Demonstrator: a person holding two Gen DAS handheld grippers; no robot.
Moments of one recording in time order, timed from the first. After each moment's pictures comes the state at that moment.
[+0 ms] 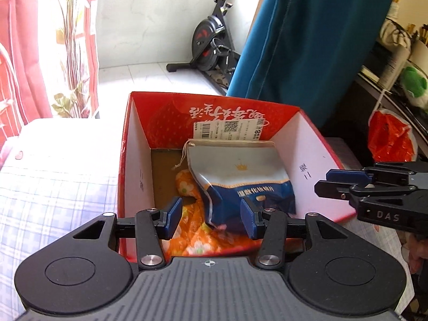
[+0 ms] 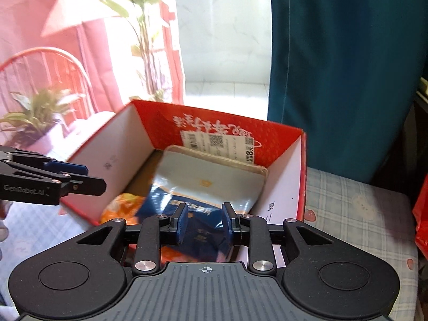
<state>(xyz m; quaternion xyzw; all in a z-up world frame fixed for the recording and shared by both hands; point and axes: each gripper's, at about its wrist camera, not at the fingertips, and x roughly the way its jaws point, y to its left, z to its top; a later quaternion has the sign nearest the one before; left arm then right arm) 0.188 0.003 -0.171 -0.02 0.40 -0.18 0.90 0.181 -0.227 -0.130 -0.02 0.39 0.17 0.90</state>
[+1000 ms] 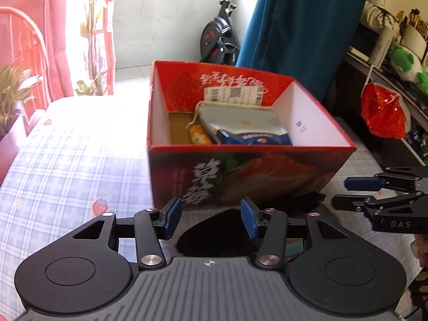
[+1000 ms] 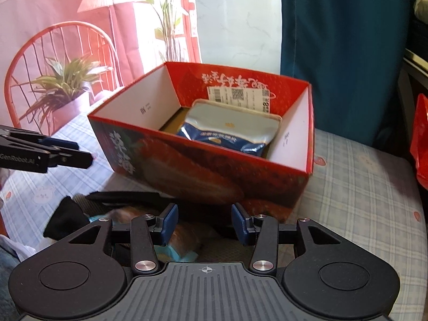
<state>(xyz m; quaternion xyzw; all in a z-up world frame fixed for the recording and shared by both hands) 0.098 0.033 -0.192 -0.01 0.39 -0.16 0.91 0.079 -0.232 -0.164 -0.03 0.40 0.19 0.90</state>
